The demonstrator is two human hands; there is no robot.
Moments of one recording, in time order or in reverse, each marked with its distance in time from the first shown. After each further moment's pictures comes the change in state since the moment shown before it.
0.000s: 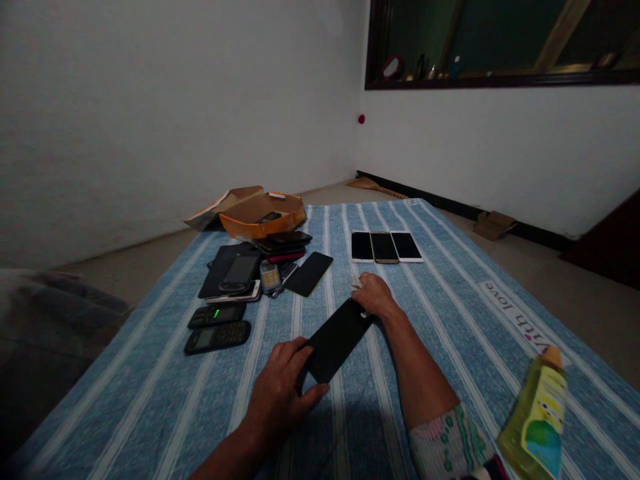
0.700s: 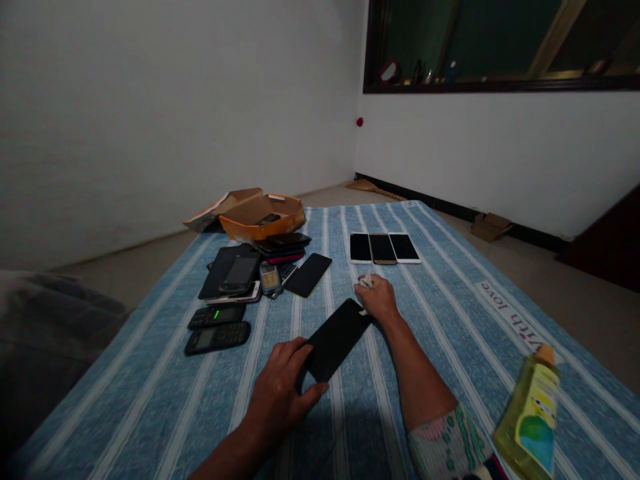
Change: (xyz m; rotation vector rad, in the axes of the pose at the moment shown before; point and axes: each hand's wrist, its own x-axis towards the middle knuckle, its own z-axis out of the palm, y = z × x) left_hand -0.003 -0.002 0.002 -0.027 0.006 -0.023; right_hand -0.008 0.016 0.012 0.143 0.246 0.018
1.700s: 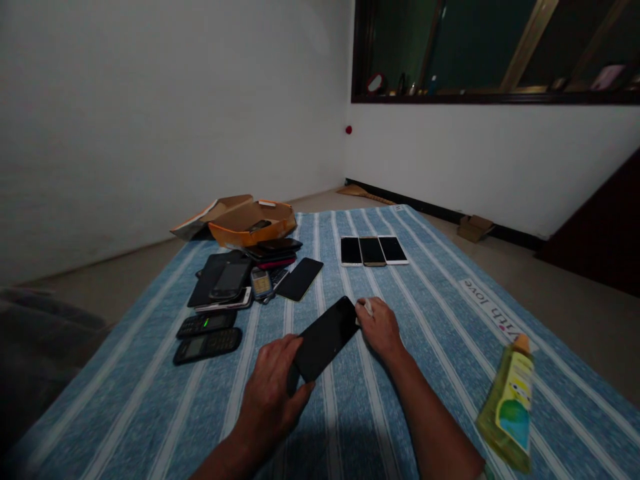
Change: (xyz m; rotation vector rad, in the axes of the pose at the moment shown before) left_hand 0.007 0.007 -0.014 -0.041 0.073 0.072; right_hand -0.061 0.002 -0.019 0.324 0.028 0.033
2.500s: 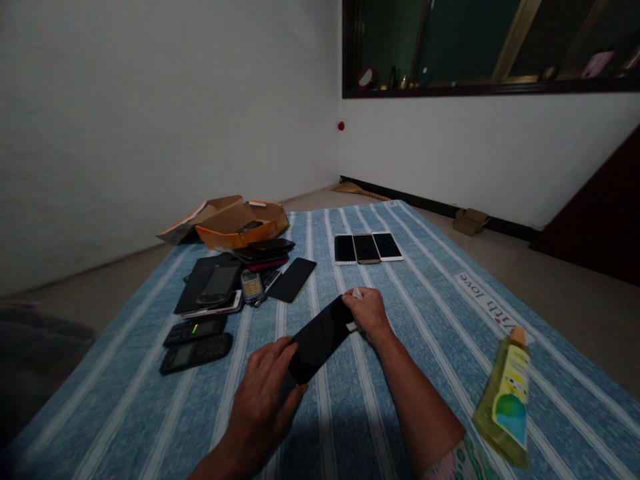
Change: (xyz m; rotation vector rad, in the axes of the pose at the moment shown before) left_hand 0.001 -0.002 -0.004 0.078 -0.027 0.085; right_hand 0.024 -0.012 0.014 0.319 0.013 0.219
